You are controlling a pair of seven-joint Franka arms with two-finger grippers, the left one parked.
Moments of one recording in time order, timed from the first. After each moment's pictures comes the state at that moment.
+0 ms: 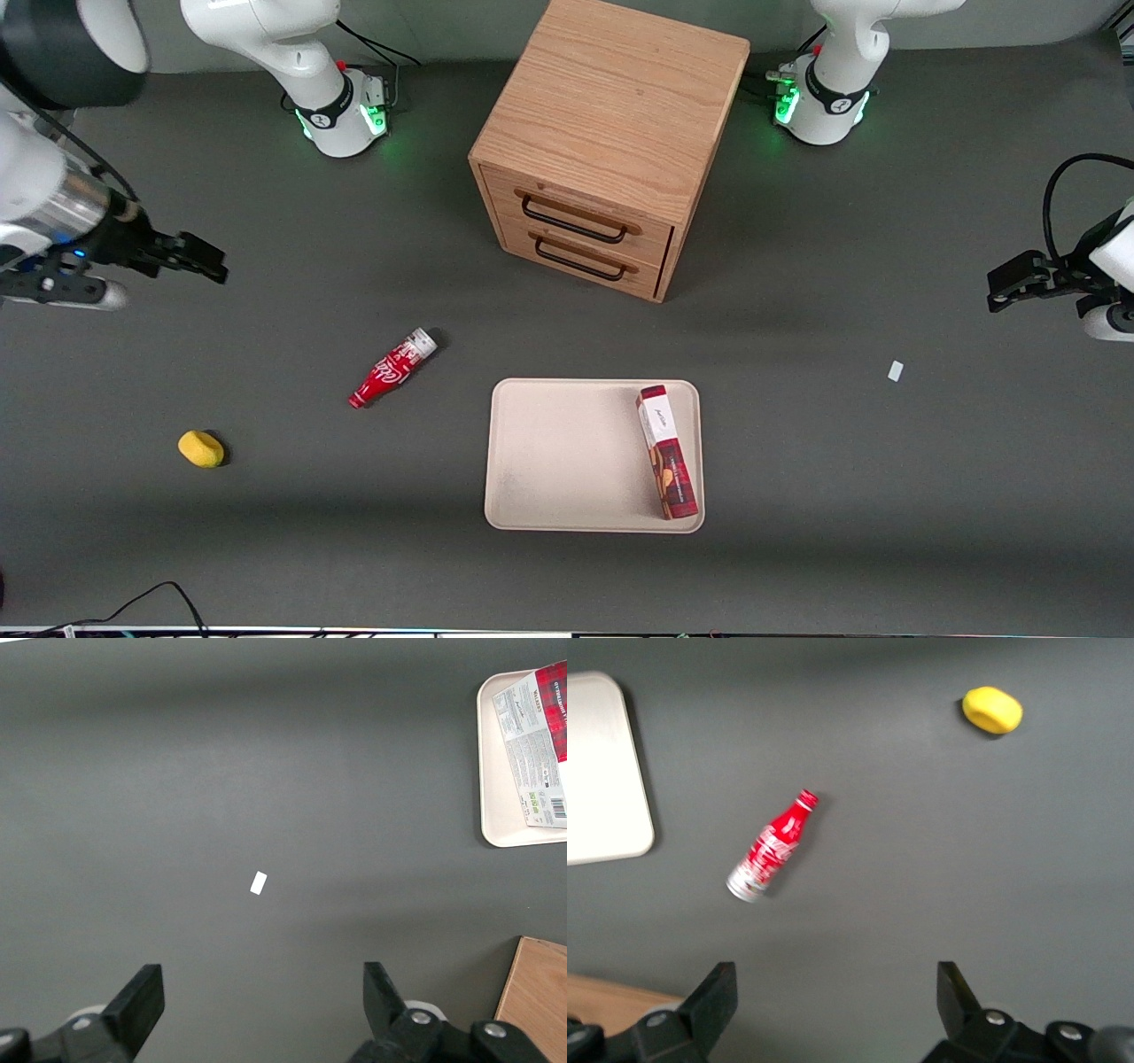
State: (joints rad) arm 0.18 0.00 -0.05 -1.77 -0.01 1.74 0.34
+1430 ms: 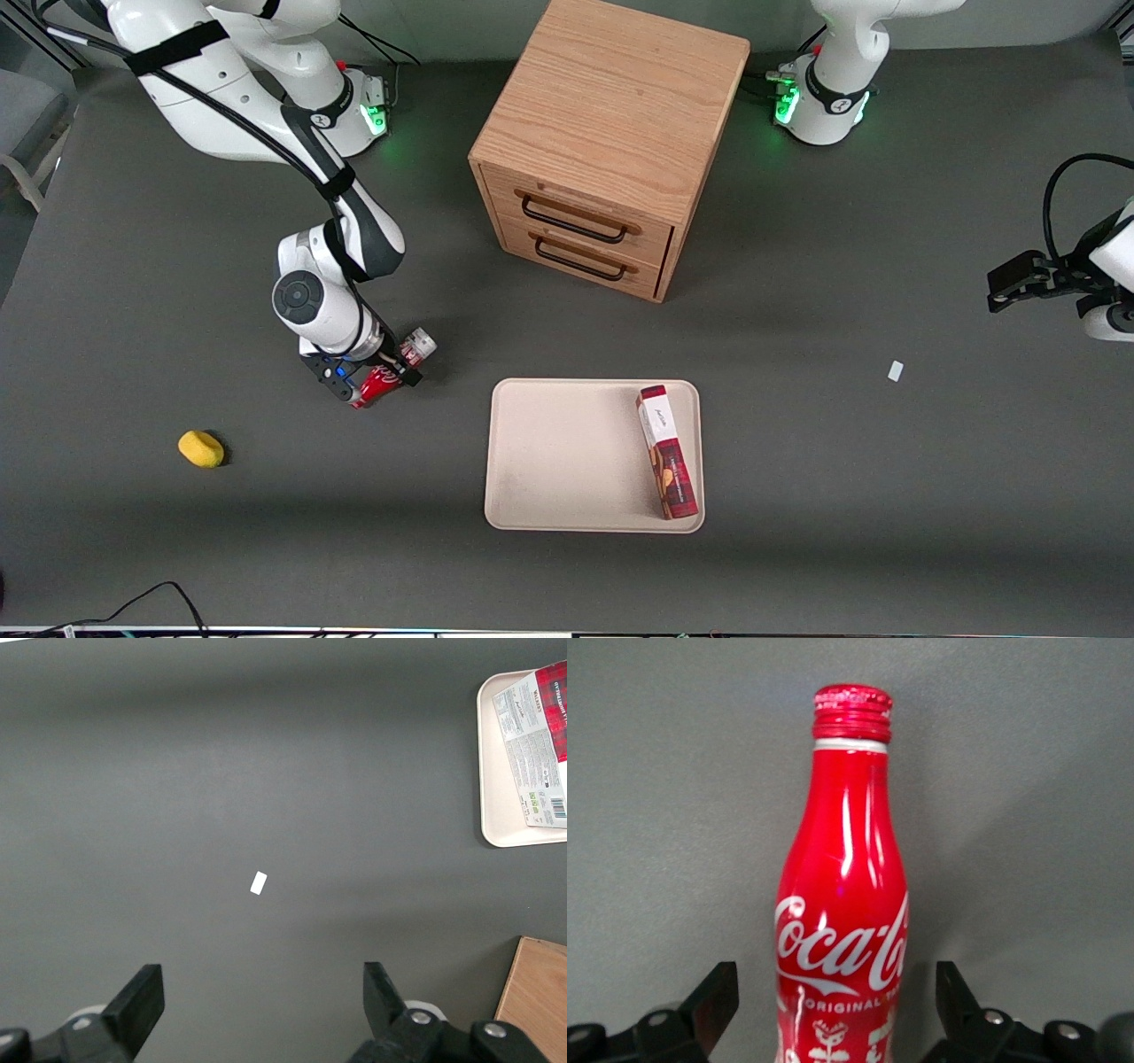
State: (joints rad) arm 0.19 0.50 0.11 -2.09 -0.01 2.58 1.04
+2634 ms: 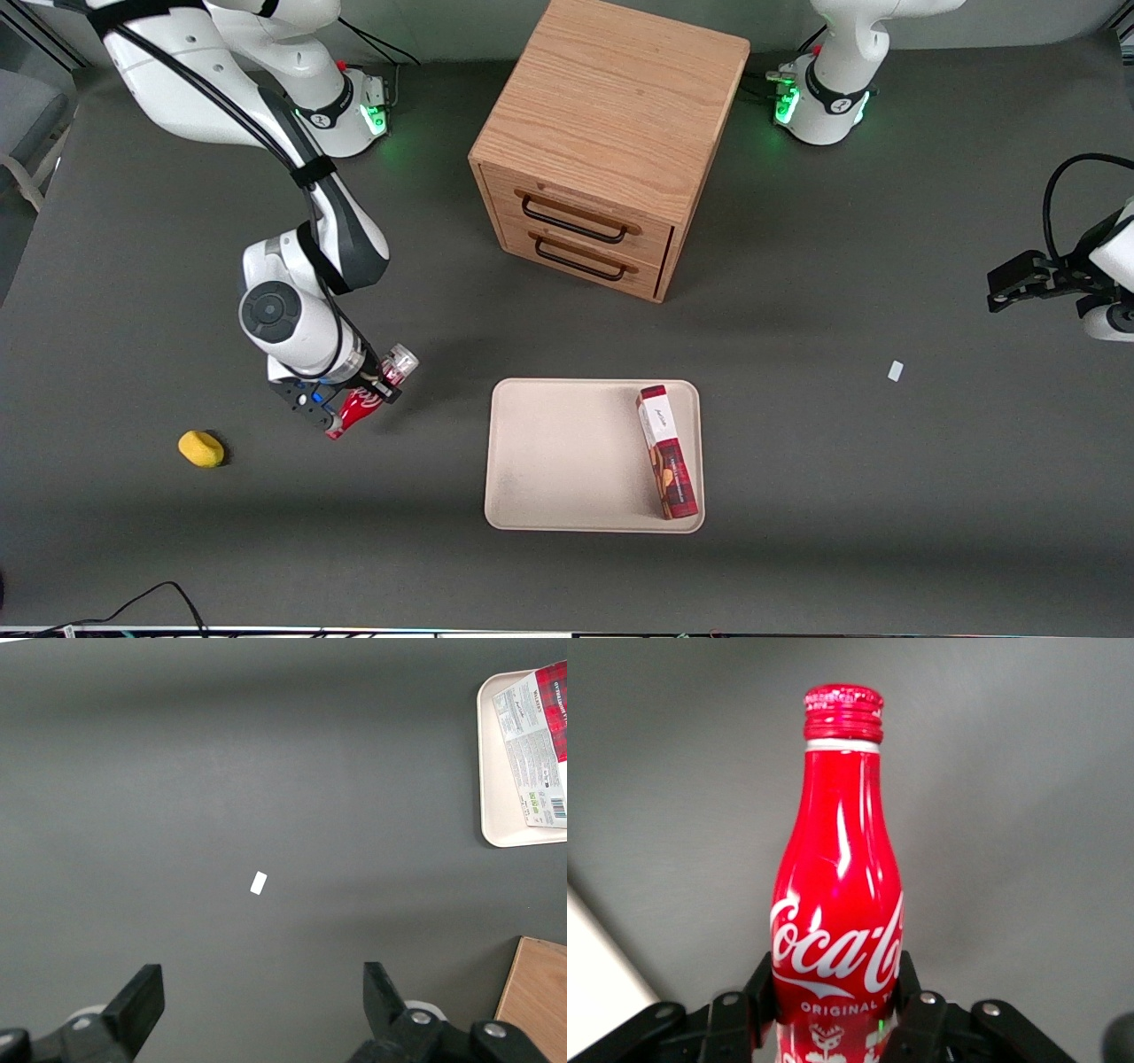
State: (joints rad) arm 0.19 0.46 0.11 -1.77 -0.10 2.24 0.95
